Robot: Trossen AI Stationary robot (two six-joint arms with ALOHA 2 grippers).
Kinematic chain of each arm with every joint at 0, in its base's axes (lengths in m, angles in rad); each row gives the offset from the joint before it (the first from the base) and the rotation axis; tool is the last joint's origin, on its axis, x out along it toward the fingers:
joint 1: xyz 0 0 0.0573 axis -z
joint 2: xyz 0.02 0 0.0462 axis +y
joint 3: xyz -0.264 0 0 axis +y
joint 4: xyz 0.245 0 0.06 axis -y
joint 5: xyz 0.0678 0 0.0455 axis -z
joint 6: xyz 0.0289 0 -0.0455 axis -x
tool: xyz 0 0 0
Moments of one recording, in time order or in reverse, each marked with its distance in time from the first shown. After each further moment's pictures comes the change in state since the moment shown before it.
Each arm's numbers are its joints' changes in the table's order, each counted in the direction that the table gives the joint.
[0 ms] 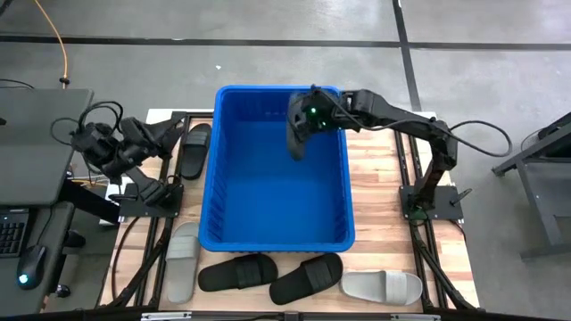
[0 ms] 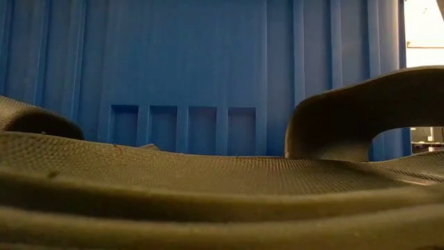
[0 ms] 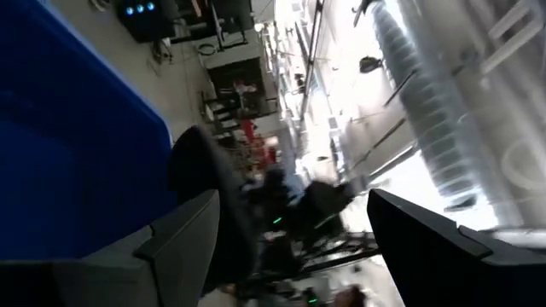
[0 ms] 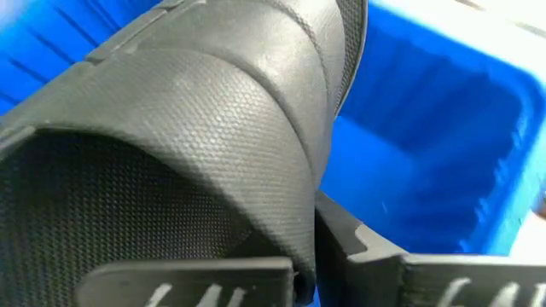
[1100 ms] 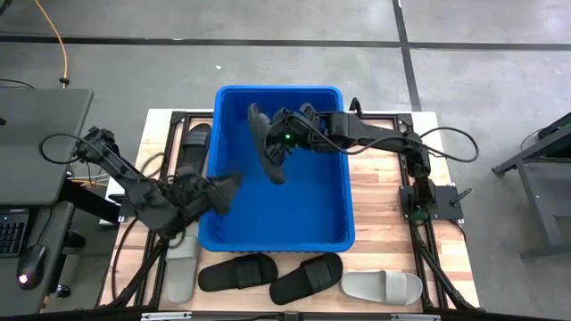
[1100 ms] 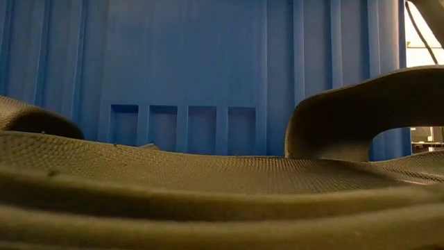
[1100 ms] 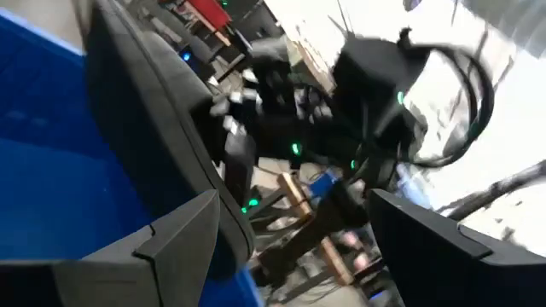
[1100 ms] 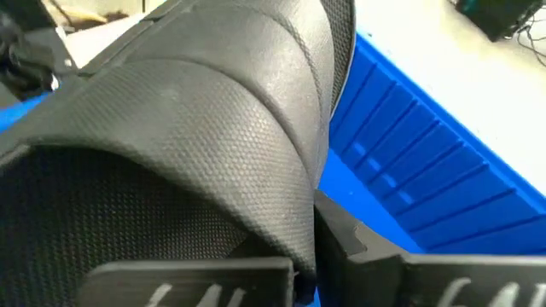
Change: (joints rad) left arm -0.064 0.953 -0.473 0.020 -0.083 -0.009; right arm -0.205 0.227 -0.302 0.073 0.145 0.282
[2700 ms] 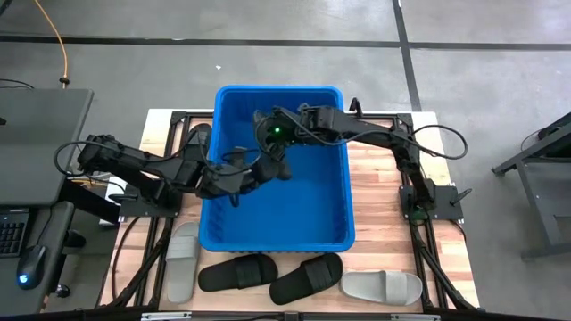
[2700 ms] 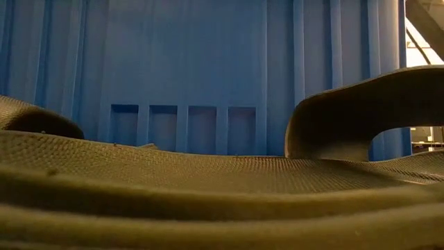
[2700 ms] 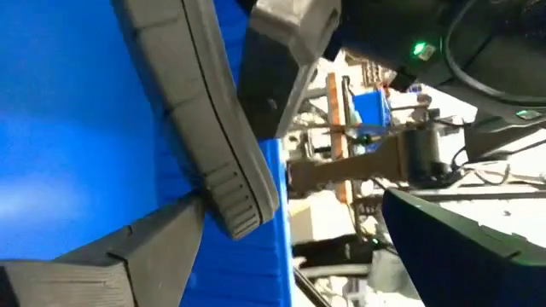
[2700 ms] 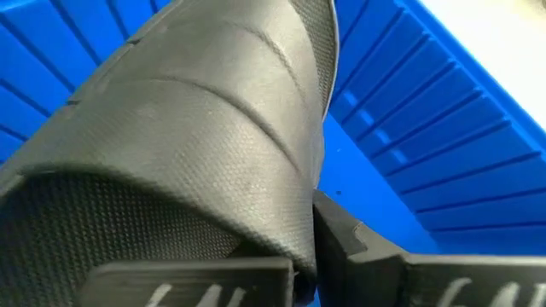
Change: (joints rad) left arm -0.430 0.082 -0.054 -0.452 0.773 0.745; right arm 0.104 0.081 0.000 -0.088 -0.079 0.021
